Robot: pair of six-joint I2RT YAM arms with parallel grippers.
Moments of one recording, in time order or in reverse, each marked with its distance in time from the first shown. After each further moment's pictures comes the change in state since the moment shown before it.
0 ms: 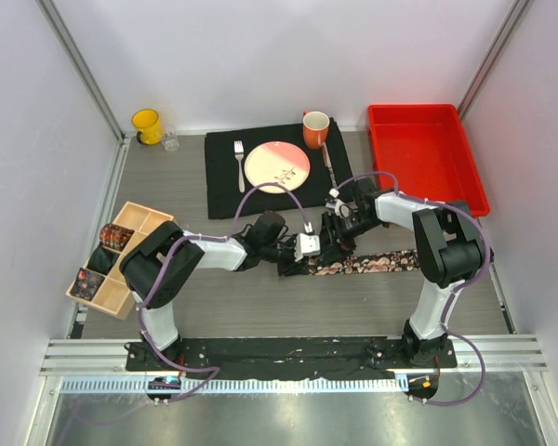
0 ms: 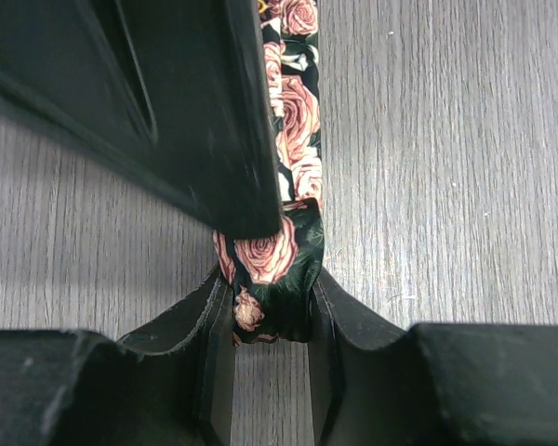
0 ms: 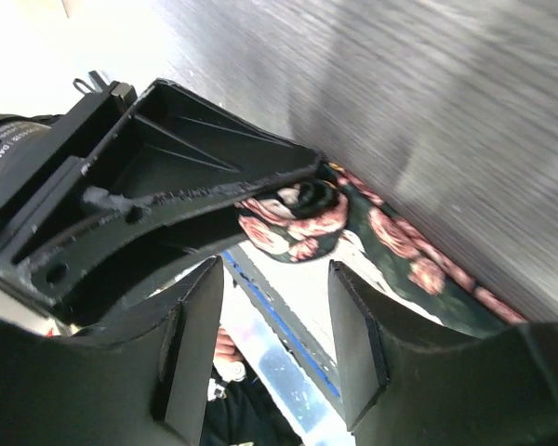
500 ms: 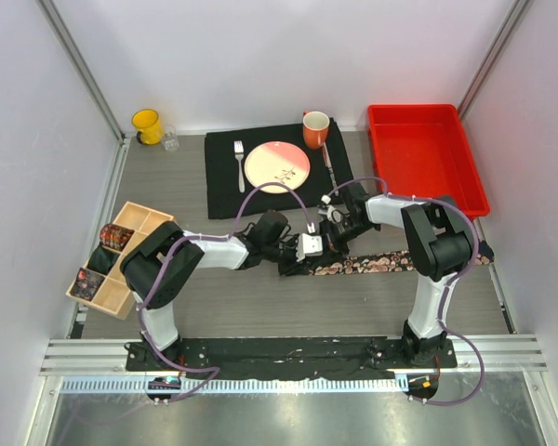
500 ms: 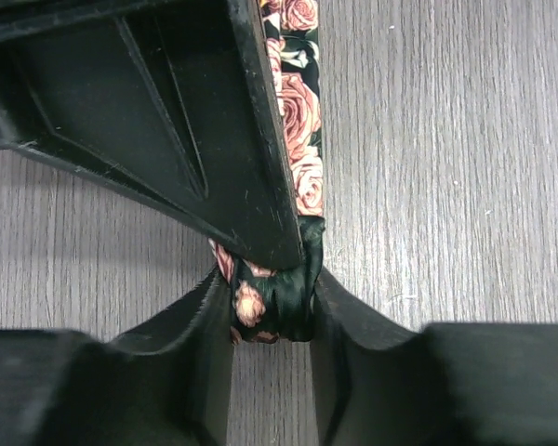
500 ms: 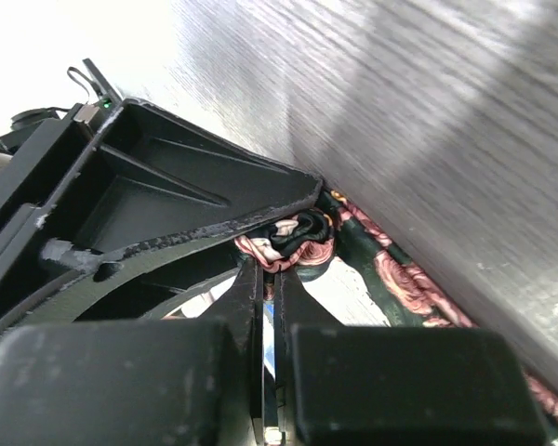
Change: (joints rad) left arm -0.011 0.000 0.034 -0.071 -0.021 0.021; right arm 0.044 0.075 0.003 0.043 -0.006 0.032
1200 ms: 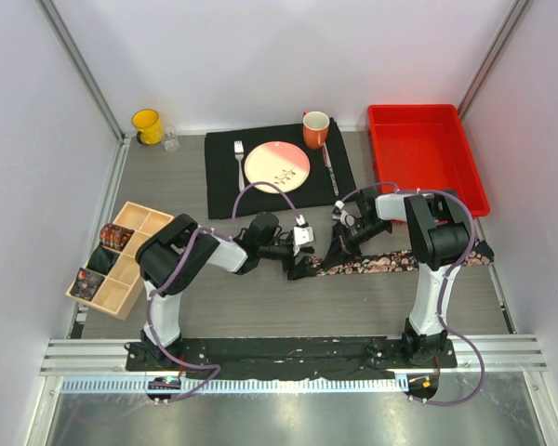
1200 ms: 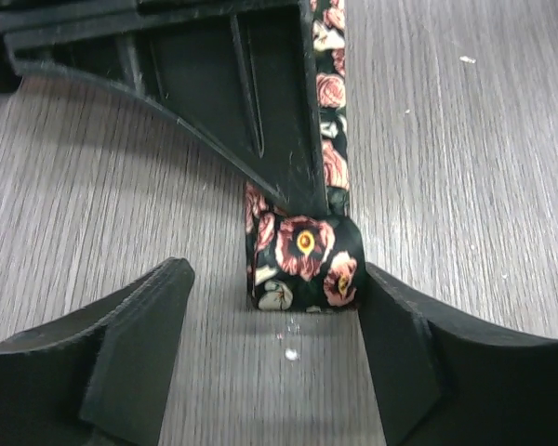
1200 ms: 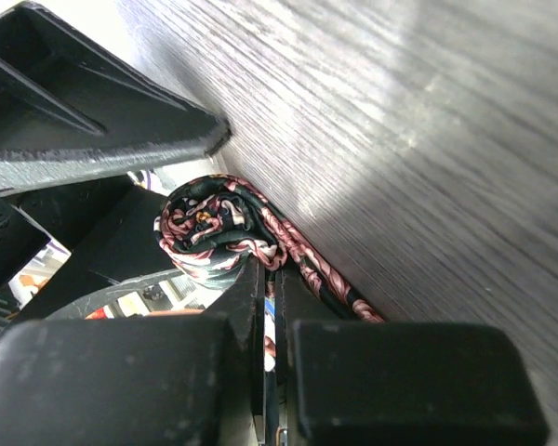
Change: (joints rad) left arm 0.053 0.114 -0.079 0.443 0.131 -0.222; right arm -0.108 0.090 0.003 -0.099 0.002 -0.106
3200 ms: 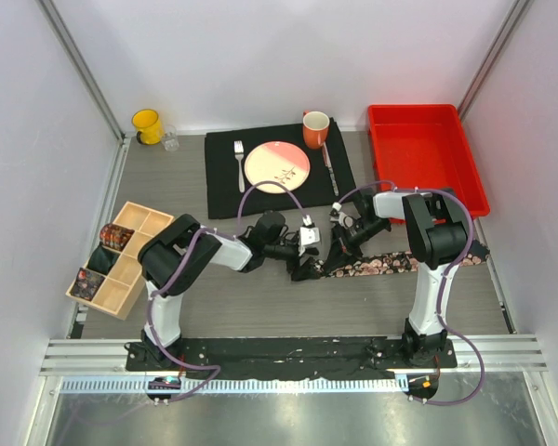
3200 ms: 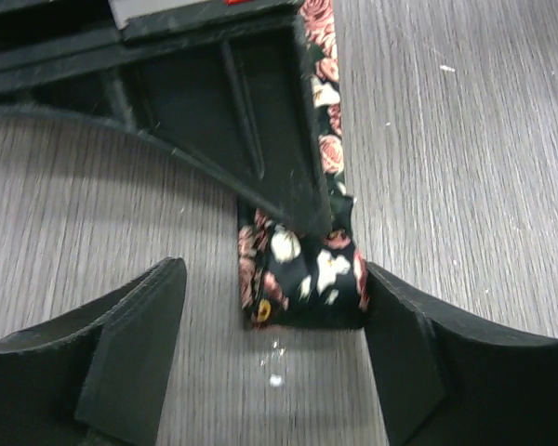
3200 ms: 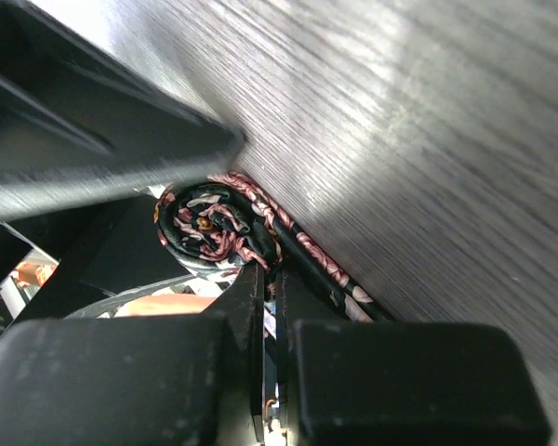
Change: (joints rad) left arm -0.026 0.017 0.057 -0.068 0.024 0.003; right arm 0.012 0.018 0.039 -0.100 0.032 -0.082
